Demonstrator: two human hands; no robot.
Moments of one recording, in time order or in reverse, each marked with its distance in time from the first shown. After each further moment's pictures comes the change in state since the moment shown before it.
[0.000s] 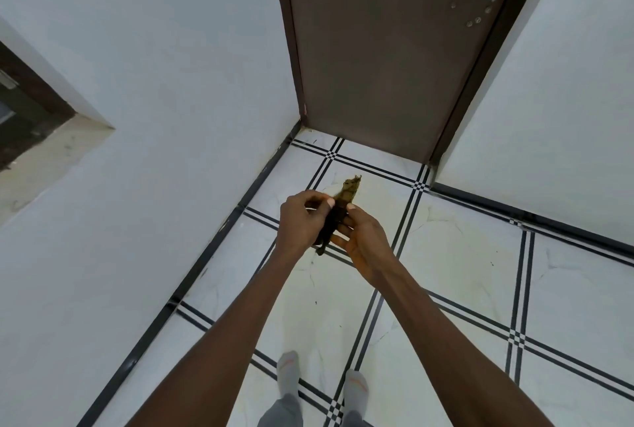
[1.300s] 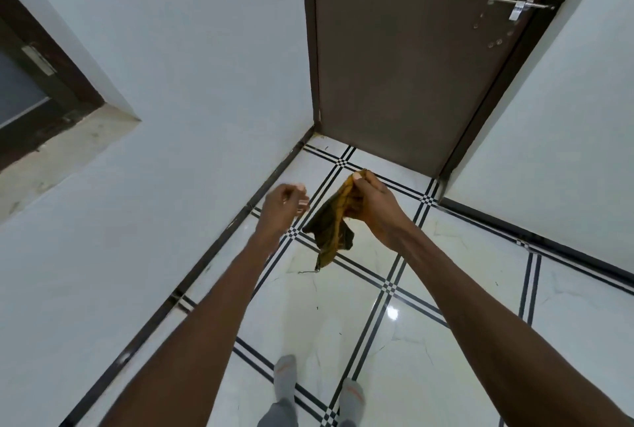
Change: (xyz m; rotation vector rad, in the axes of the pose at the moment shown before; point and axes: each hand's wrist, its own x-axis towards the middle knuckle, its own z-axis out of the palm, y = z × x) left_hand 0.021 -0.036 -0.066 -0.290 -0.075 -0.246; right_hand 0.019 -0.058 0.031 -0.352 -0.229 -0.141
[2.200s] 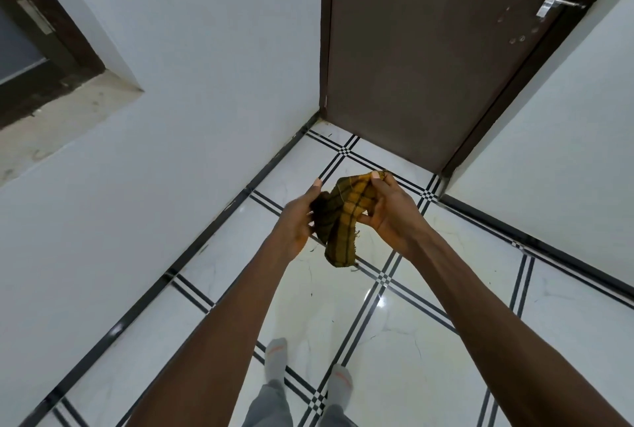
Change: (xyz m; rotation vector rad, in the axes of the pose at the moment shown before) left_hand -0.005 -0.024 0.020 -0.544 -0.160 -0.362; right_hand -0.006 0.008 0.006 0.210 0.064 0.127
